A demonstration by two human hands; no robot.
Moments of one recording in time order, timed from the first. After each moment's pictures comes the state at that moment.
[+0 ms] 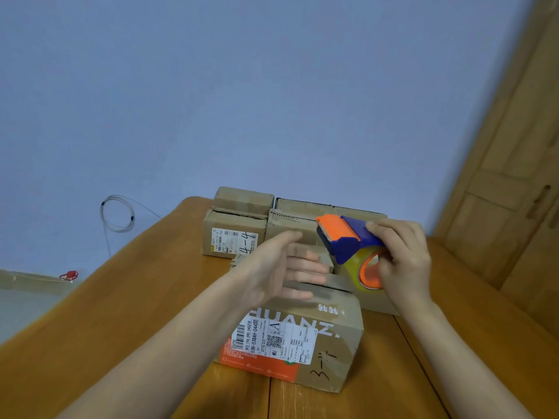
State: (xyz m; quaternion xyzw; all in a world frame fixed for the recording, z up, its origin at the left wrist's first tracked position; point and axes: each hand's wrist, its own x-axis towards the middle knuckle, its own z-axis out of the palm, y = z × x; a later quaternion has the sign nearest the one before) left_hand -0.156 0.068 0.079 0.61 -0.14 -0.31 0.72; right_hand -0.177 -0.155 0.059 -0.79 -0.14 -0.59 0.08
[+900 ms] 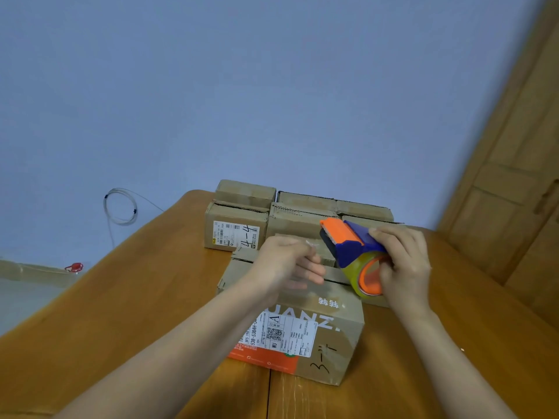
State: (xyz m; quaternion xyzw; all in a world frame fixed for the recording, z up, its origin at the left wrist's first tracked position) left_hand -0.168 0.054 0.071 0.69 -0.14 -0.15 0.69; right_hand -0.175 -0.165 0.032 -0.79 -0.14 -0.60 0.09
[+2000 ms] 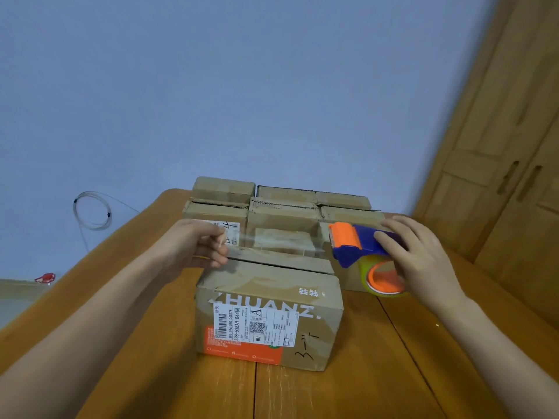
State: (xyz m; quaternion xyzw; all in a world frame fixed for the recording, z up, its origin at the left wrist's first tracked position) left_hand -0.104 0.136 0.059 0.72 -0.12 -0.13 0.67; right_hand -0.211 -0.233 0.043 -0.86 -0.17 -0.45 -0.17
